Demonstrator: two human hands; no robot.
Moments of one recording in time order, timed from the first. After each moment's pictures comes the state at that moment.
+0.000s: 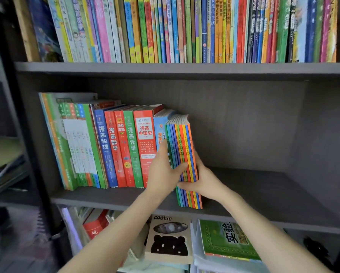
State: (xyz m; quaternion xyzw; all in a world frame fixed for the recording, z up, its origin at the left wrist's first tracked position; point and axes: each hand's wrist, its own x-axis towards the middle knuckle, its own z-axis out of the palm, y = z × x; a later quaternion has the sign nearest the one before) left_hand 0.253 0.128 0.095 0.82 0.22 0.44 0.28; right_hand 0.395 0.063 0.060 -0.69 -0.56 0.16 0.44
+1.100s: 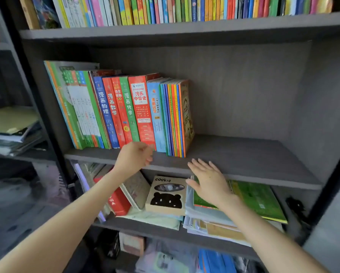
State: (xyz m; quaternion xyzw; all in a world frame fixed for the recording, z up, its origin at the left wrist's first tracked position) left_hand 0.194 0.132 0.057 0.83 0.35 0.33 0.29; right_hand 0.373 -0.009 -0.007 -0.81 -0.58 -0.07 0.08
